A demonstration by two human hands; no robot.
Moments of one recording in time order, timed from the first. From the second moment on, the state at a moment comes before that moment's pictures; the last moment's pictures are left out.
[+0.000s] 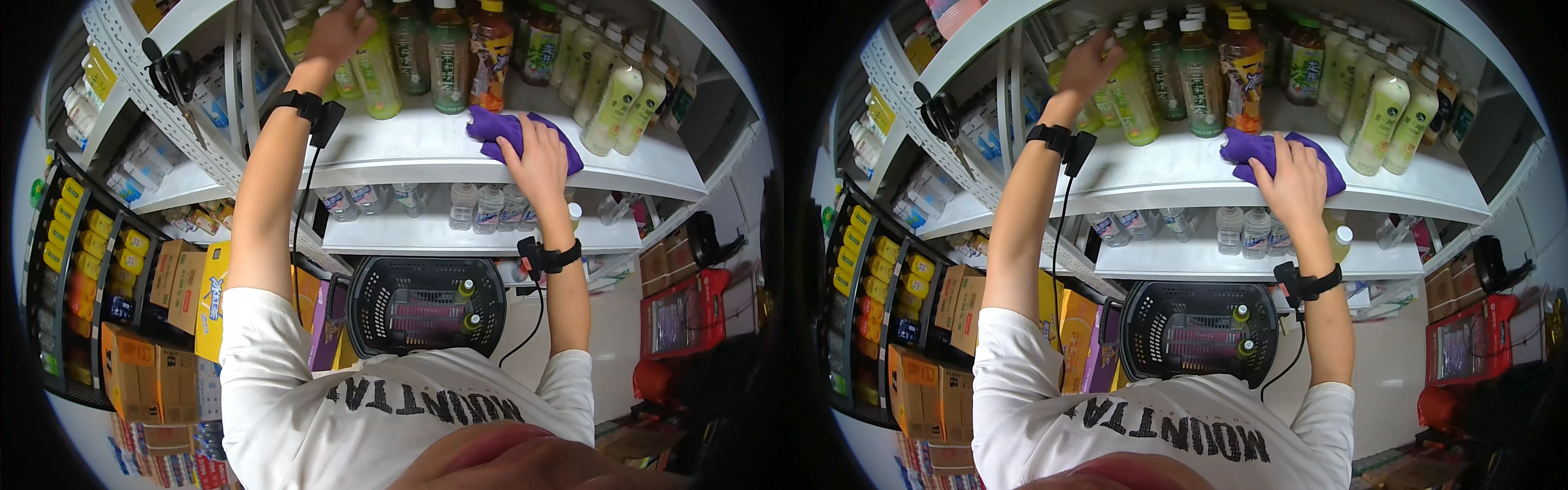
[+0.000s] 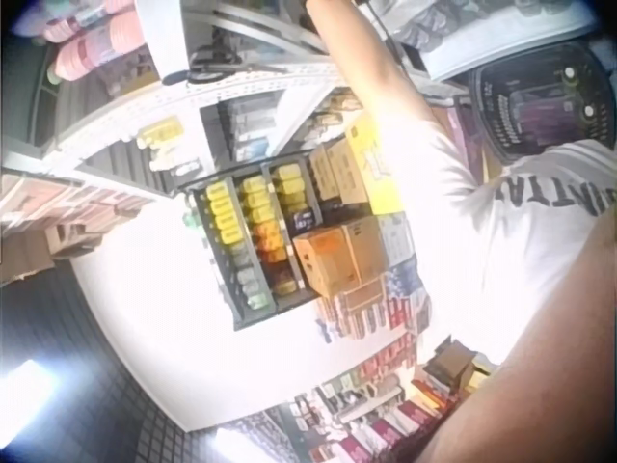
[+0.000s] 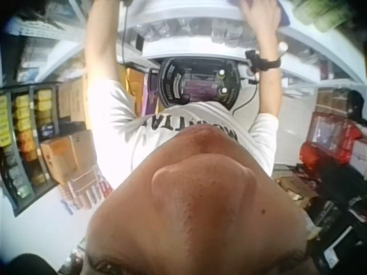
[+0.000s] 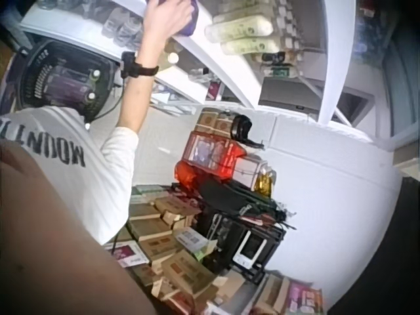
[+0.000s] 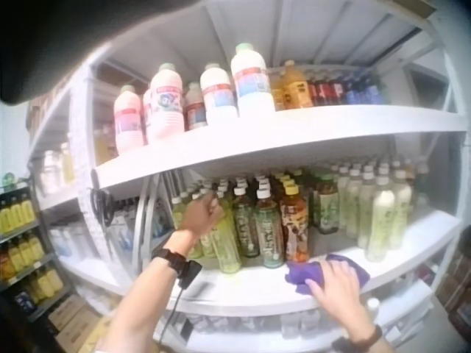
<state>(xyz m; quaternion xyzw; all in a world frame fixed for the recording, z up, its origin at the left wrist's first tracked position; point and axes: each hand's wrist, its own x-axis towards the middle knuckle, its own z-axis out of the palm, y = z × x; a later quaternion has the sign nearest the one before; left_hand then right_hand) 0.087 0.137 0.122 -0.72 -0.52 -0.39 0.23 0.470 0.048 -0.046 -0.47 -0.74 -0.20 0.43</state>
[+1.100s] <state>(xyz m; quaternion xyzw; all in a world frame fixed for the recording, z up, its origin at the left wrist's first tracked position) 0.301 -0.049 -0.313 -0.84 -0.40 -0.03 -0.37 0.580 -0.100 -0.280 -0.64 -0.69 0.21 0.26</state>
